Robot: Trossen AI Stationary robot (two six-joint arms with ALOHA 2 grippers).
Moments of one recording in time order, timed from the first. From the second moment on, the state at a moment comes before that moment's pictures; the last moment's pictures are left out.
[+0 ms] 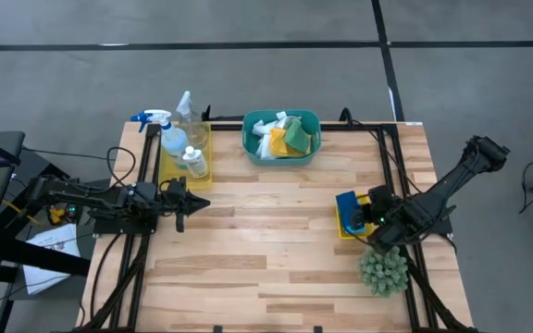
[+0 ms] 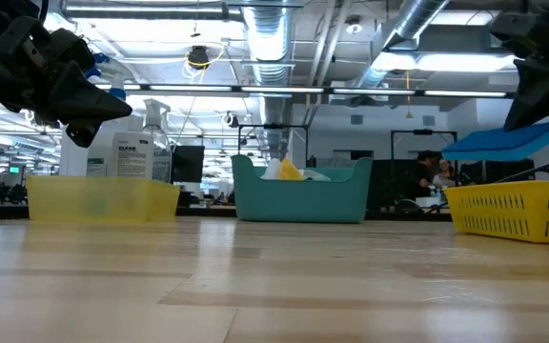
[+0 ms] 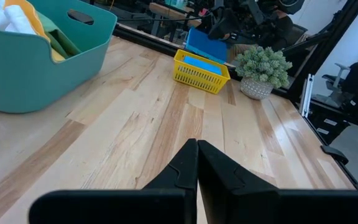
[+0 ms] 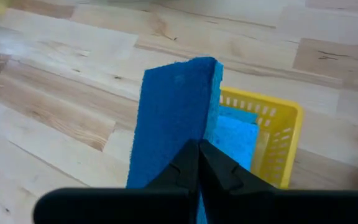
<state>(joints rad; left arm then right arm) -0.08 0.30 0.02 0.12 -0.19 -0.34 0.67 1.07 0.75 -1.20 0.70 1.91</state>
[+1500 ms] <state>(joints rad) -0.08 0.30 0.02 0.15 -0.19 -0.34 0.58 1.15 0.75 -1.15 0.54 1.89</state>
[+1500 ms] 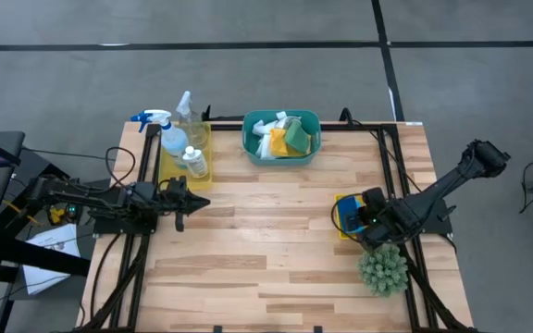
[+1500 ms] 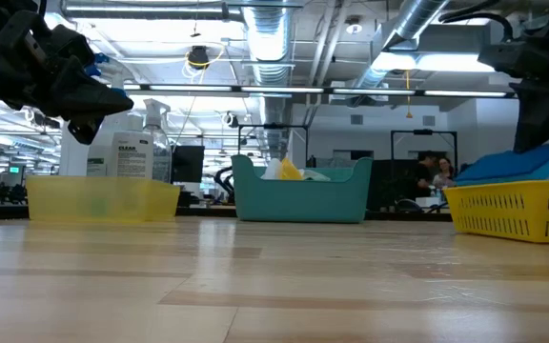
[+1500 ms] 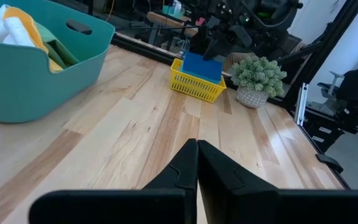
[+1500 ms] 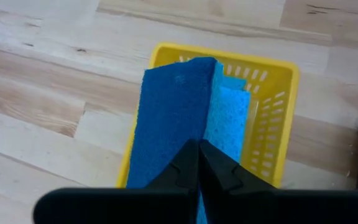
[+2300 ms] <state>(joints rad) -0.08 0.30 0.02 0.17 -0.19 -0.34 0.58 1.19 0.91 -1.31 0.47 1.97</state>
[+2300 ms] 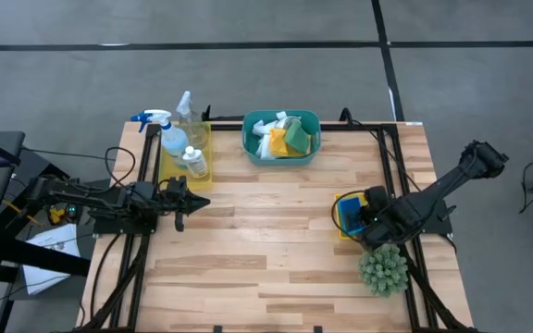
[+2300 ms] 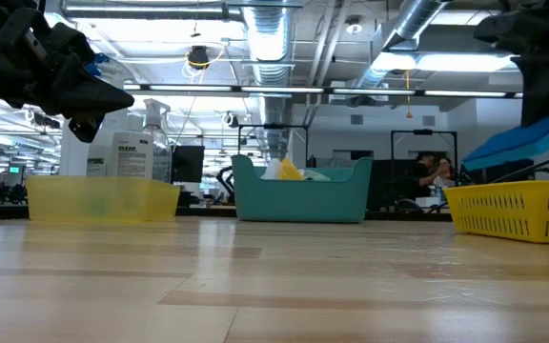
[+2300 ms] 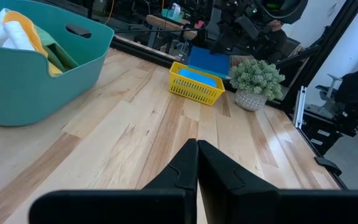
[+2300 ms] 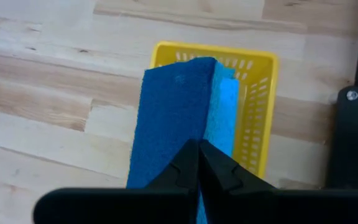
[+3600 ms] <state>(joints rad) -0.08 0.30 0.02 0.17 -0.19 -0.34 0.58 1.37 0.95 -1.35 0.47 2.07</state>
